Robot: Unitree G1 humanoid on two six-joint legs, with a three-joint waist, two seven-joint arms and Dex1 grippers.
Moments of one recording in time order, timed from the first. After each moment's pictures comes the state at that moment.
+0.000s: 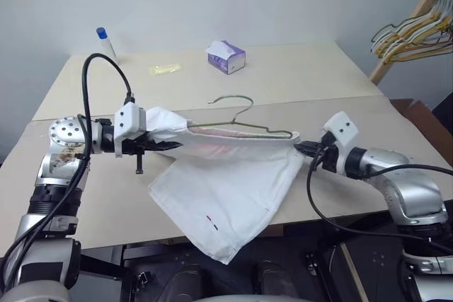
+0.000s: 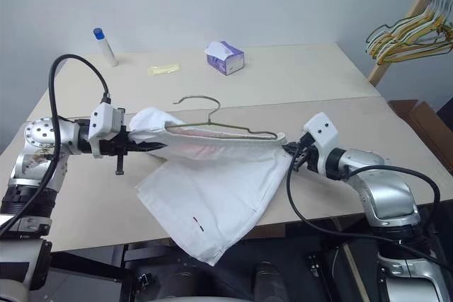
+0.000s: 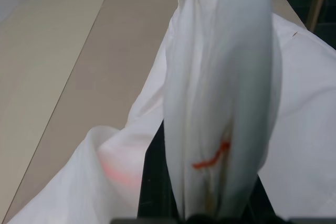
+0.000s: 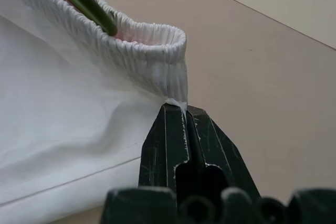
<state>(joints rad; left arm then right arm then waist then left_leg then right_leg) -0.57 0.75 -0.02 0.31 -0.32 -0.02 -1.44 -0.33 -0.71 -0.02 -0.18 0.33 0.69 0.72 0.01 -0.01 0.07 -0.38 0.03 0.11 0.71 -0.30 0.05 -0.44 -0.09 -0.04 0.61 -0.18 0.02</state>
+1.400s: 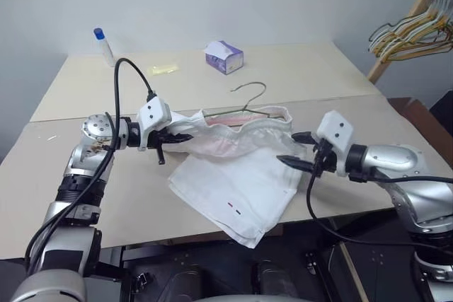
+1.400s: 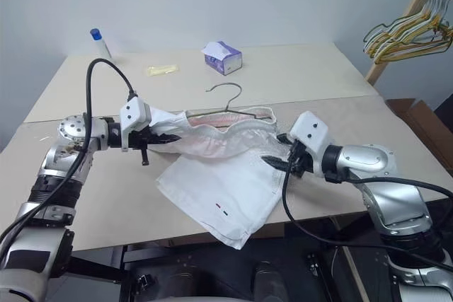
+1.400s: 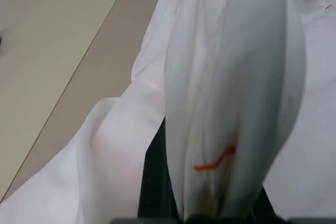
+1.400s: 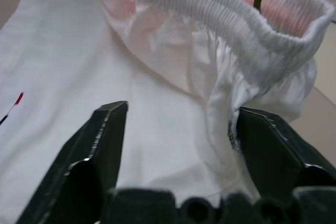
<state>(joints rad) -0.67 0.63 -0.09 0.38 -0.16 0.11 -1.24 -0.31 -0.83 0.02 -0.38 0.36 0.63 0.86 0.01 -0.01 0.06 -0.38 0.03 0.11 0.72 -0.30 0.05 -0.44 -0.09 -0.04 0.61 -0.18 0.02</state>
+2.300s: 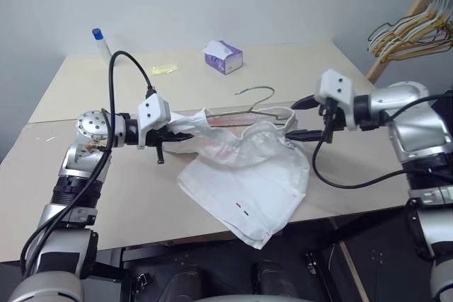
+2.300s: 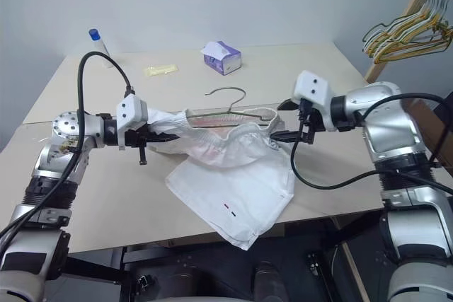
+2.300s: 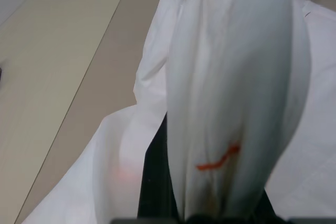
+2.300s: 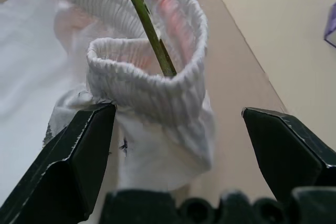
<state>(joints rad) -0.65 0.65 -0.08 0.29 -0.20 0.11 -1.27 -0.85 -0.78 0.24 0.29 0.15 0.32 1.29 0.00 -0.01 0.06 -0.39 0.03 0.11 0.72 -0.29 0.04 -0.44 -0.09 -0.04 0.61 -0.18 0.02</state>
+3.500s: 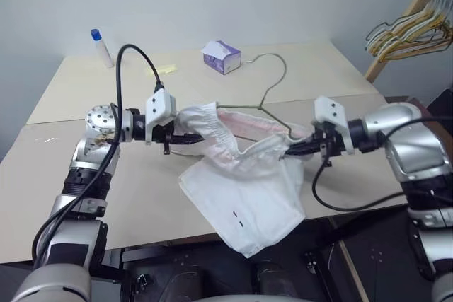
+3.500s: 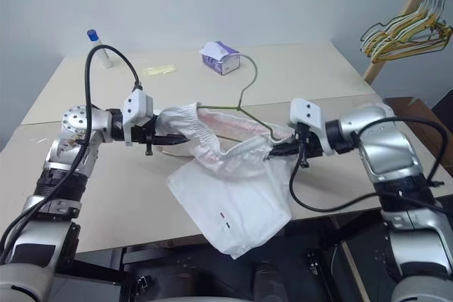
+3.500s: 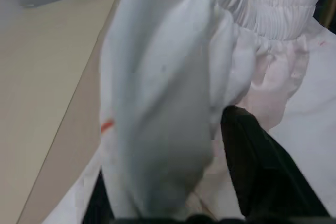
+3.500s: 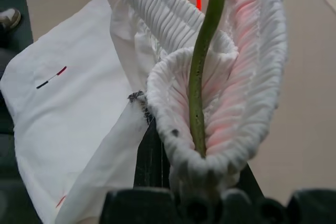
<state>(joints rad) -0.73 0.61 -0.07 0.39 -0.24 0.07 -1.35 -0.56 -0.85 0.12 -0.05 0.27 0.60 1.35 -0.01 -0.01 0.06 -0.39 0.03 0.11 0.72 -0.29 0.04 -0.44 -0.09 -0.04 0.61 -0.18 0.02</state>
